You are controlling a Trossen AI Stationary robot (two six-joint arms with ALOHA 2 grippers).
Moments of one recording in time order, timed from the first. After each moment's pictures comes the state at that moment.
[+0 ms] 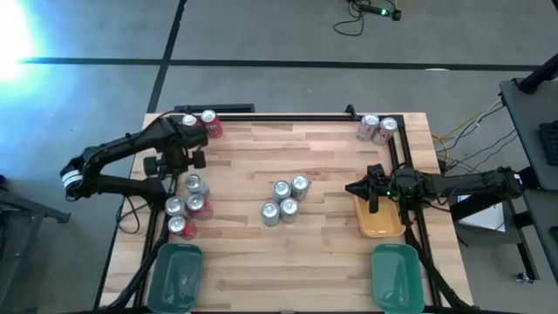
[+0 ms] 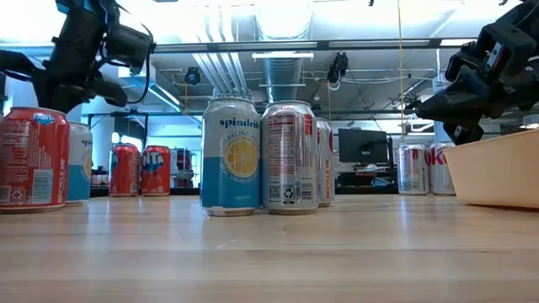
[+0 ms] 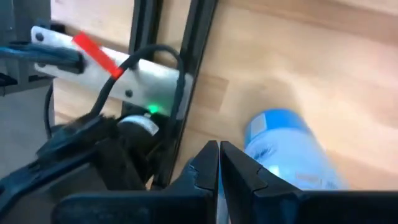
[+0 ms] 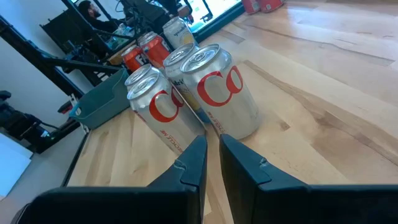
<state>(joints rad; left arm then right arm) 0.62 1.16 0.92 -1.52 -0.08 -1.25 0.00 0.35 0.03 0.08 0.05 0.58</state>
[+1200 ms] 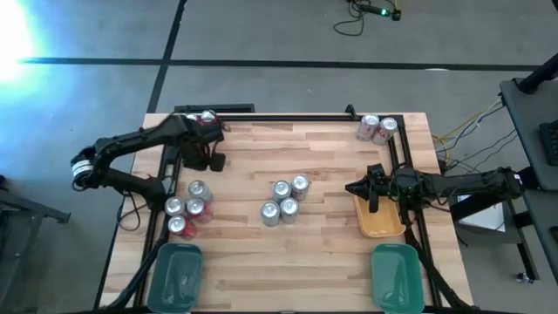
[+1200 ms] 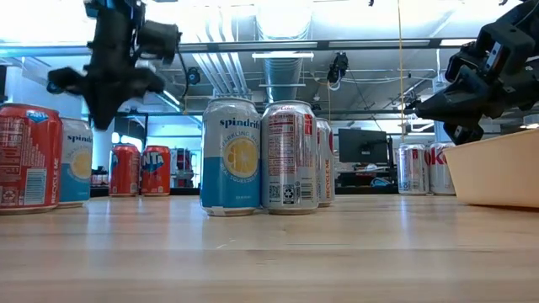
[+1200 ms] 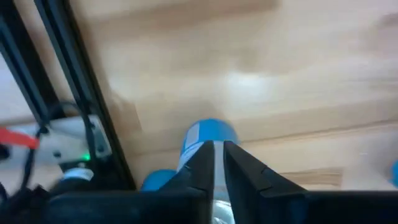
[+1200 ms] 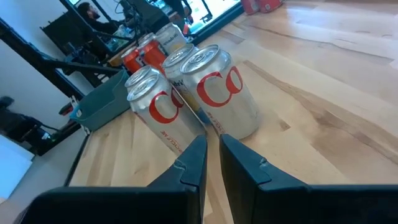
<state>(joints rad) 0.50 1.28 1.08 -1.36 0.00 -0.91 0.00 0.35 0.03 0.08 0.06 0.59</state>
